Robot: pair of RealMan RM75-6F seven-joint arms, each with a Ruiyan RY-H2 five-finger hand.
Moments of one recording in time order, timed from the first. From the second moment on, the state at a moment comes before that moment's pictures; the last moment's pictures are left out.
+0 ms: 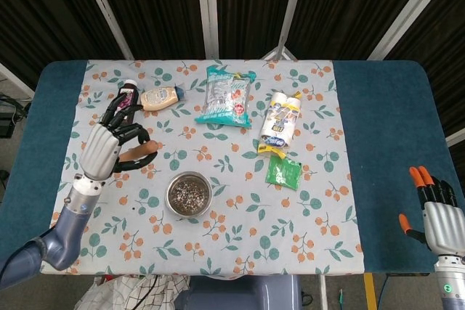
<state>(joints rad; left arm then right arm) -0.63 -1.50 -0.15 -1.26 1.61 1.59 -0.25 0.07 -1.10 0.08 -1.68 -1.36 1.41 -0.09</state>
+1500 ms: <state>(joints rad) -0.48 -1.63 0.14 -0.87 1.76 1.46 -0.27 0.07 -1.10 0.08 -1.68 -1.37 1.42 -0.10</state>
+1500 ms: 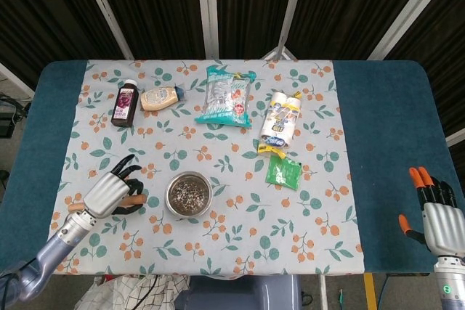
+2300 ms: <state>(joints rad) -0.45 -1.51 0.11 -1.07 1.72 1.48 -0.20 0.06 -1.10 0.08 -1.68 -1.37 1.42 -0.09</state>
